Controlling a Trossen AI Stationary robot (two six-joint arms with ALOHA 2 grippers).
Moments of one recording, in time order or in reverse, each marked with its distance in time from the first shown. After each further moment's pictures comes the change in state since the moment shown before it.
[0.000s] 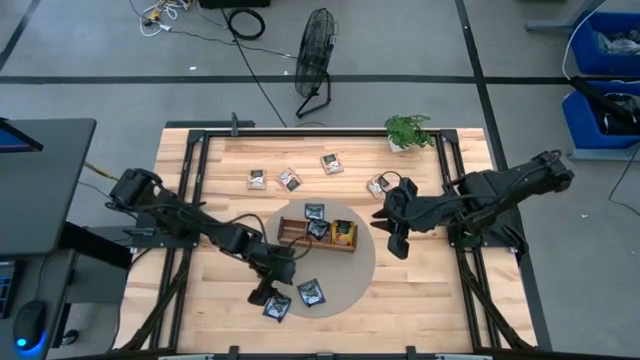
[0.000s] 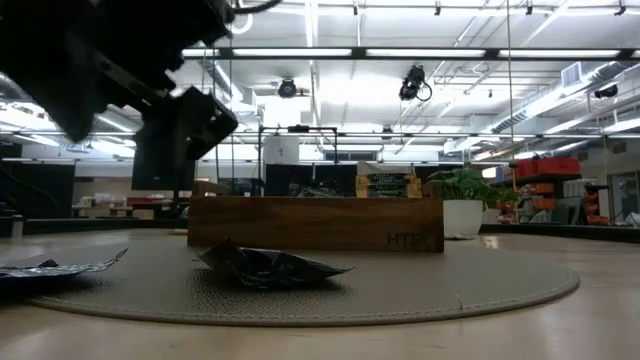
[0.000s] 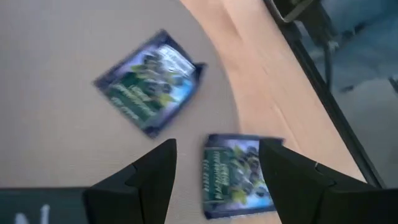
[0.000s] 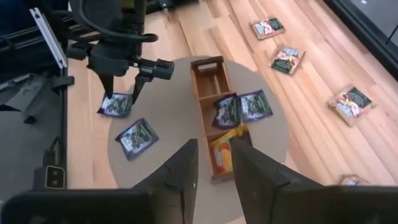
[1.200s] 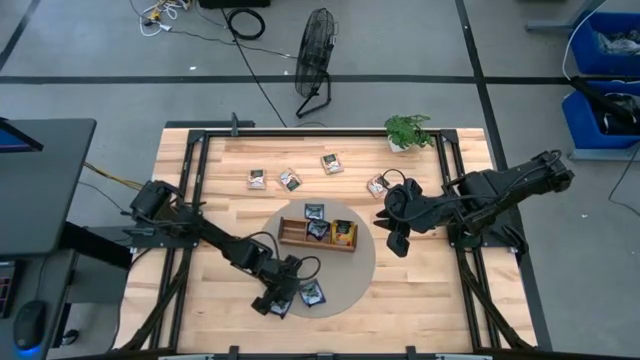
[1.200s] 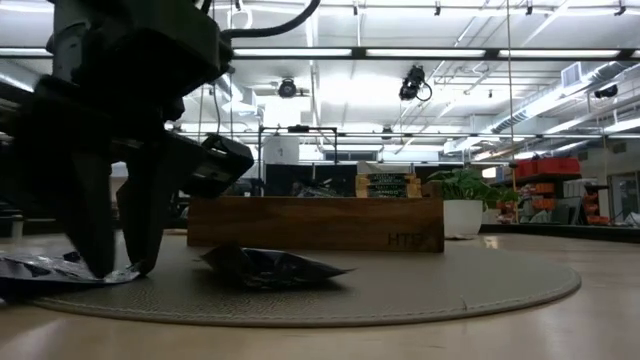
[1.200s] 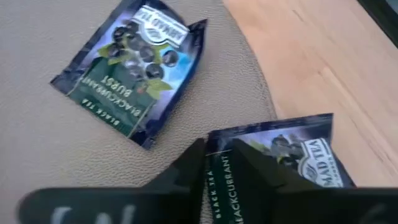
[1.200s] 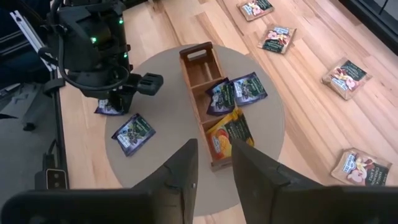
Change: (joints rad) left arm -0.054 0.197 0.060 0.026 -0.098 0.182; right arm 0.000 0.000 0.000 -0.061 0.000 0.107
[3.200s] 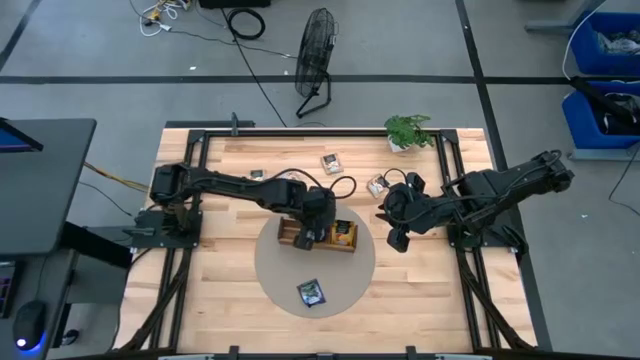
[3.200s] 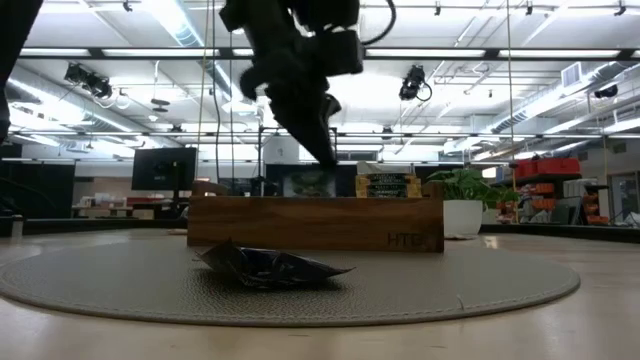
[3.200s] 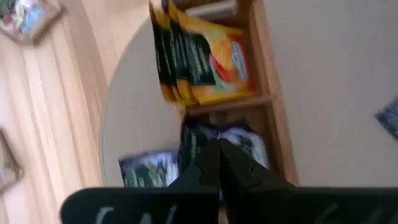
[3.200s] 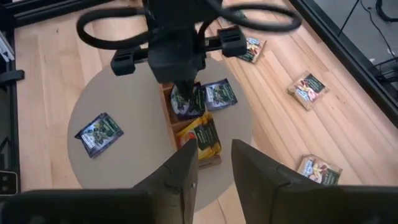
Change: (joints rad) left arm 0.435 0.062 0.526 -0.584 -0.162 0.226; right arm 0.000 0.000 0.000 -0.050 0.098 -0.069
